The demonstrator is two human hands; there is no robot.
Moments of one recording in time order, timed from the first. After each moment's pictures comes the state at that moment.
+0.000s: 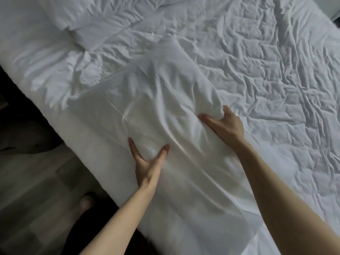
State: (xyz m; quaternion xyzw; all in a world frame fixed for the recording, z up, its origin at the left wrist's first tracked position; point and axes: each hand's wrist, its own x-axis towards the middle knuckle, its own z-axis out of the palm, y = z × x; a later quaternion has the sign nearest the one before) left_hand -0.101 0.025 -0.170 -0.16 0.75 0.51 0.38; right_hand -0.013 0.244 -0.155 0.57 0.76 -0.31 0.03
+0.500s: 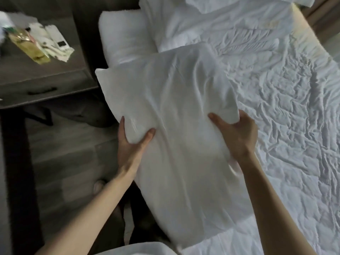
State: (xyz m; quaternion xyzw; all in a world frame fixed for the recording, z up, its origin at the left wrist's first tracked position) left_hand -0.172 -0.131 -0.038 -0.15 0.71 0.66 0.20; right_hand -0.096 0.103 0.011 0.46 0.82 -0.31 -0.10
